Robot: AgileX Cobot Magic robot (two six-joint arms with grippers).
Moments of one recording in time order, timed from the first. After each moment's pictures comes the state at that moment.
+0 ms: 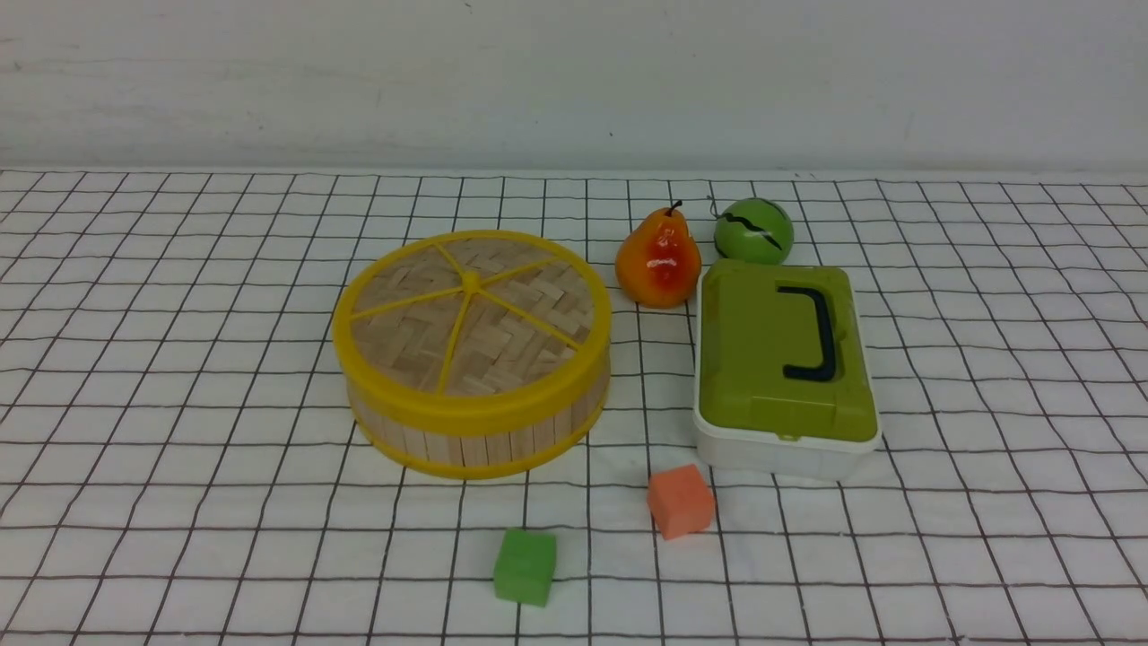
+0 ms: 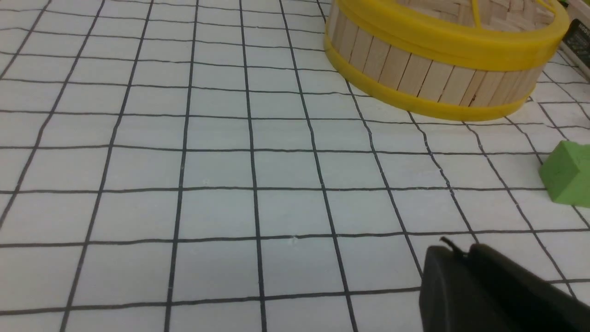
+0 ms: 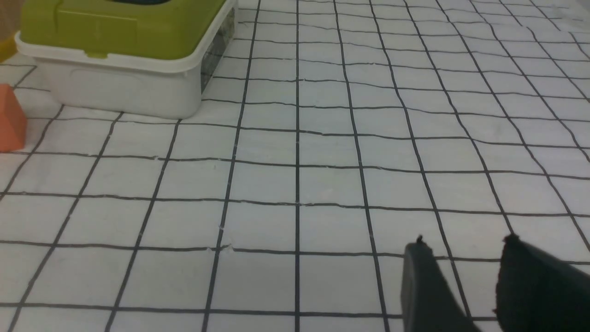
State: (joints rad) right arm -0.02 -0.01 0.02 -0.04 0.39 0.04; left arm -0.10 -0.01 0.03 -0.21 0.36 0.06
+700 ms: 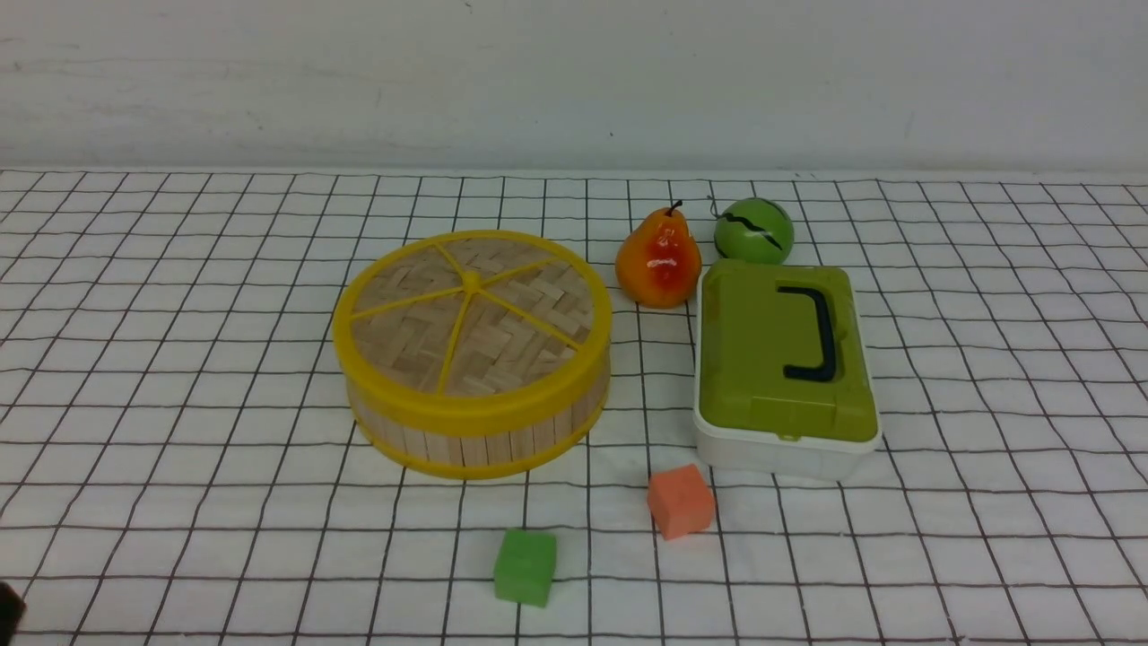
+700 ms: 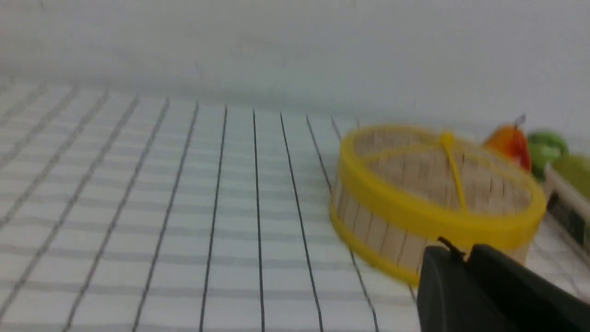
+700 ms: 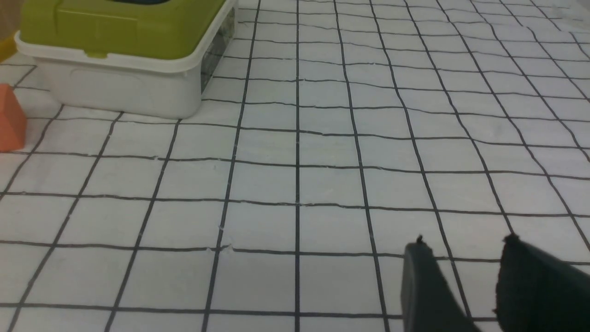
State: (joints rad) right arm -0.02 -0.01 0.02 -0.04 0.39 0.04; left arm -0.10 -0.01 0.03 -0.22 0.00 0.06
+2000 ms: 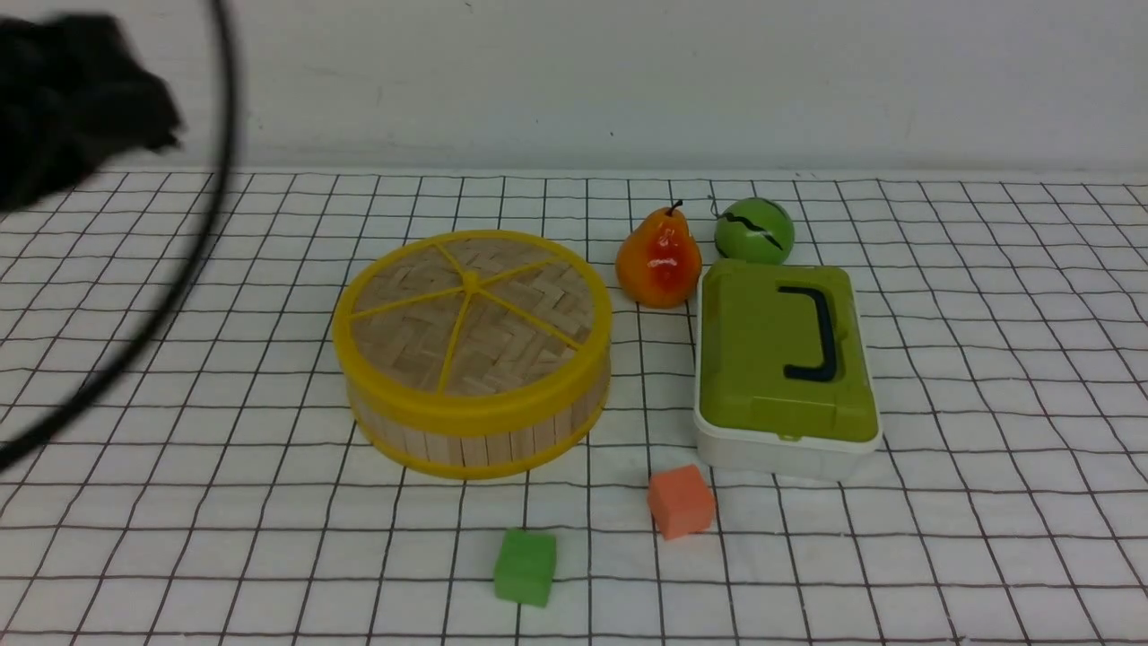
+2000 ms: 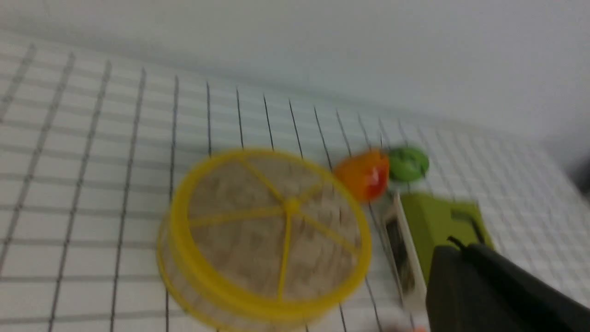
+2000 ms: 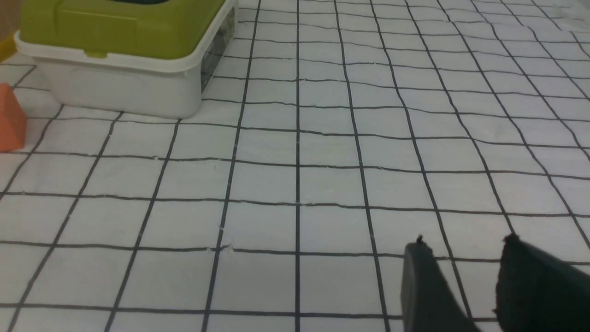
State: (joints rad) right arm -0.02 -0.01 0.02 -0.04 0.39 0.04; left arm -0.22 1.08 -1.14 -0.38 0.64 -0.02
